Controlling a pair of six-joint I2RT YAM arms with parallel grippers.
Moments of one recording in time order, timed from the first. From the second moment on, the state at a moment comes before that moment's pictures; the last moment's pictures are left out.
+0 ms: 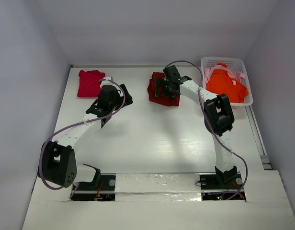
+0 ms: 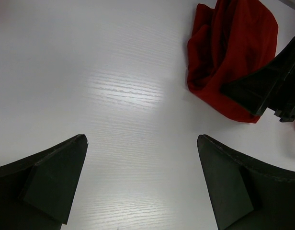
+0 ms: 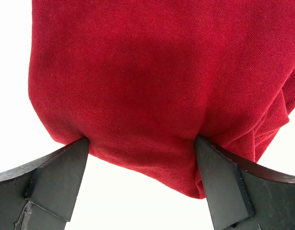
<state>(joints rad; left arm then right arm) -0.35 1.32 0.88 -0.10 -0.13 -0.60 0.47 2.19 1.80 -0.51 0.02 0.41</state>
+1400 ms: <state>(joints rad) -0.47 1.93 1.45 0.16 0.31 -0.68 0.47 1.54 1.38 -0.51 0.28 0.48</state>
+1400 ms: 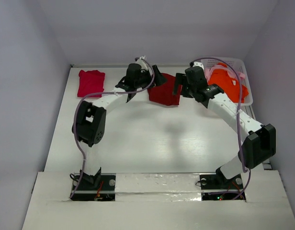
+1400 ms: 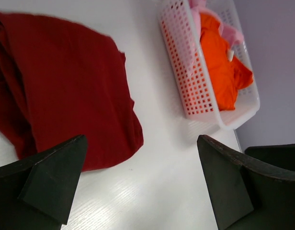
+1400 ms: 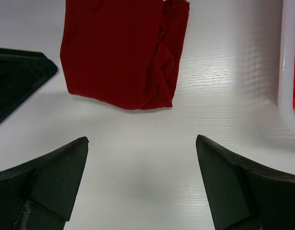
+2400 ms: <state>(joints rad) -0.51 2.16 1.78 -0.01 0.32 -0.68 0.46 1.63 1.40 -0.52 0.33 0.53</state>
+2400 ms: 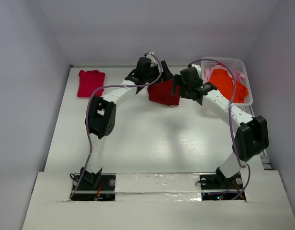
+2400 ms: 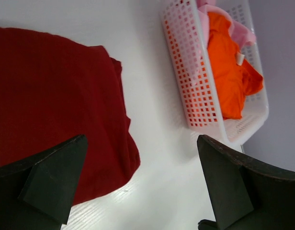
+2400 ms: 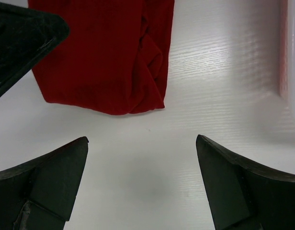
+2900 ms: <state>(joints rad) -0.42 2.17 1.80 -0.23 0.12 -0.68 0.32 1.78 1.51 -0.51 0.23 0.56</state>
